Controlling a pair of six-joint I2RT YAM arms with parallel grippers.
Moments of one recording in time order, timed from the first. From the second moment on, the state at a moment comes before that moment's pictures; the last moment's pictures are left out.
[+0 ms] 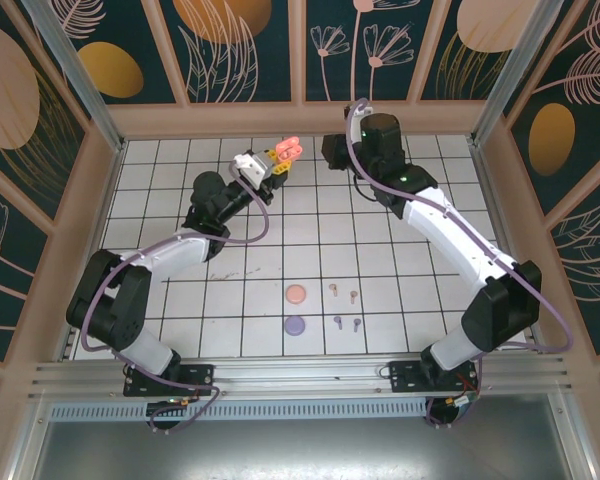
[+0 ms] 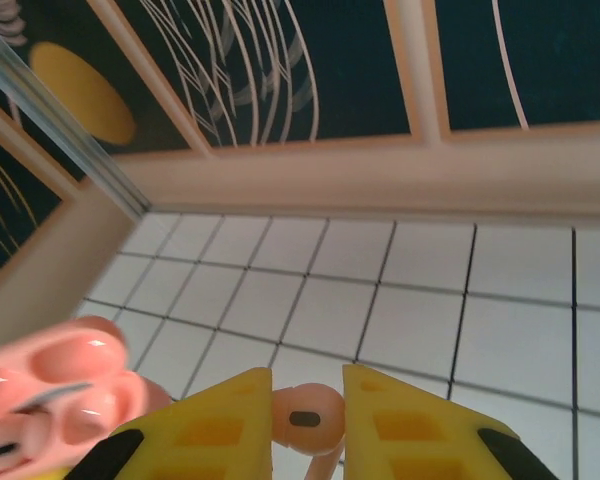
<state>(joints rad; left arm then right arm) -0.46 1.60 0.91 0.87 0.41 0.16 0.53 1.53 1.45 -0.24 -0.05 0.34</state>
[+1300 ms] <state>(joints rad) -0.46 1.67 1.00 0.84 0.46 0.16 0.54 1.59 1.40 0.05 -0.24 0.31</state>
